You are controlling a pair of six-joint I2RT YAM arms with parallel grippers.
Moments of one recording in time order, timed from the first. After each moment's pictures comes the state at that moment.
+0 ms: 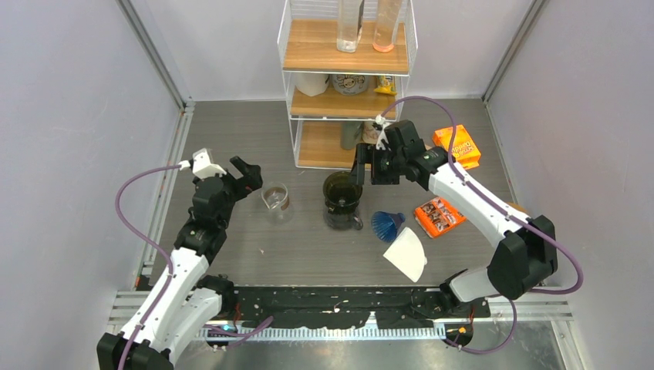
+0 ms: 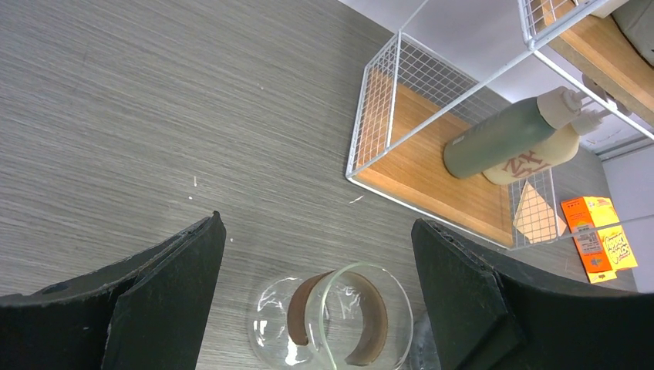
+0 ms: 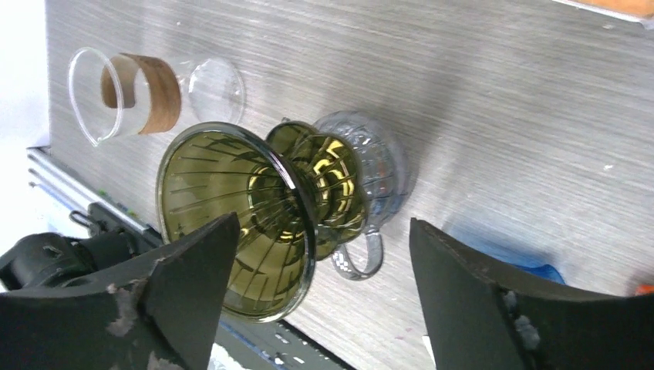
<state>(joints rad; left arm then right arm) -0.27 0.75 0.55 -0.04 -0.26 -0.58 0.50 1.43 1.20 -0.57 -0.27 0.46</state>
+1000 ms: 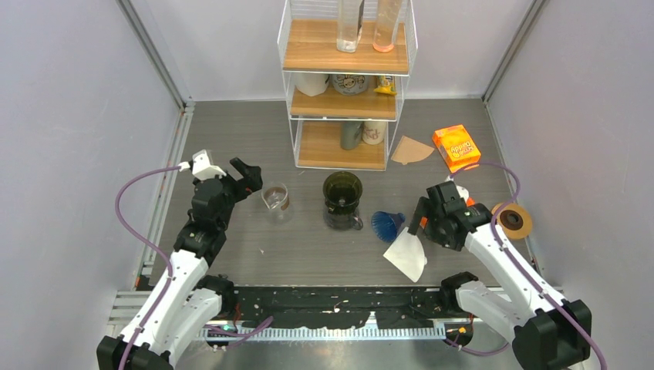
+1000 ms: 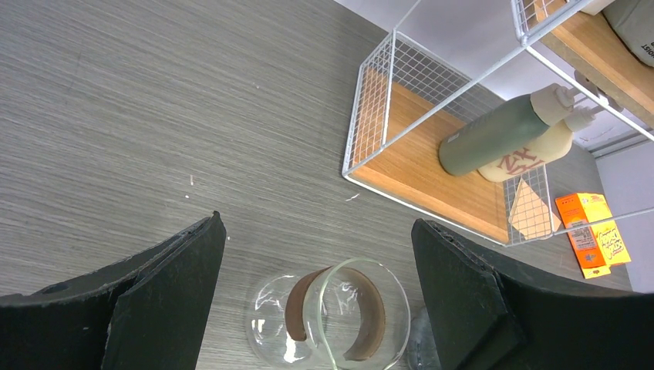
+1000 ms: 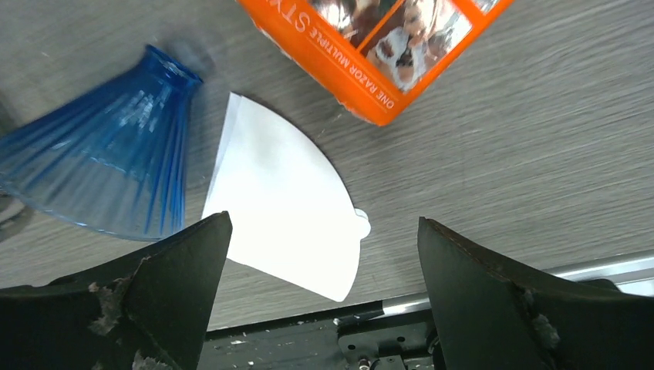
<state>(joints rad) -0.27 0.73 0.54 -0.04 -0.24 -0.58 0.31 0.91 0.69 -0.93 0.19 0.67</state>
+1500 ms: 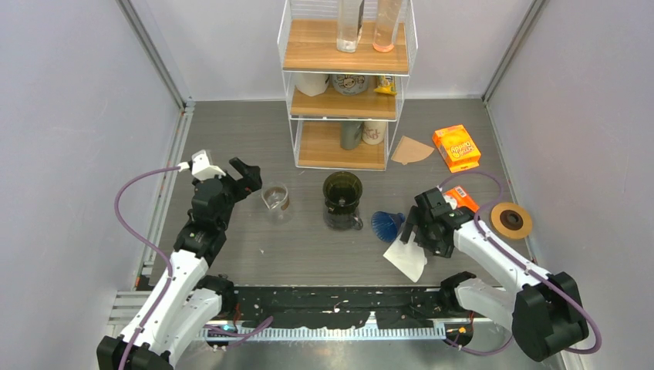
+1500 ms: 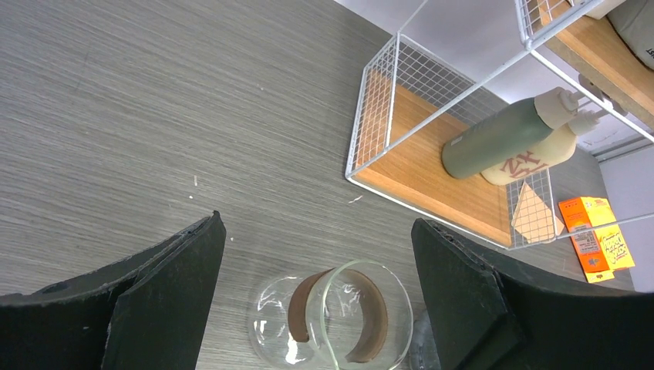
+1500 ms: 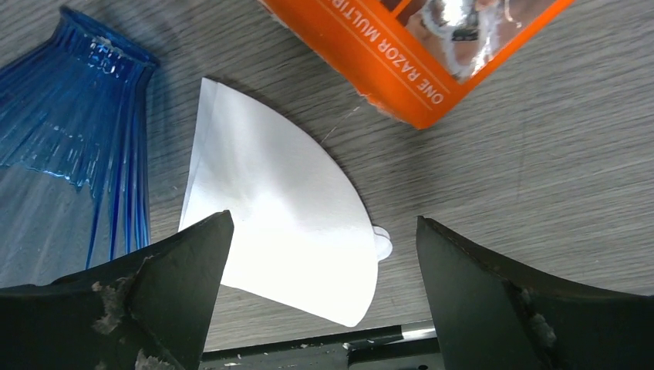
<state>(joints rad) -0.27 0.73 0.54 -0.04 -0.25 -0.58 0.35 1.02 0.54 -0.78 0.14 0.73</state>
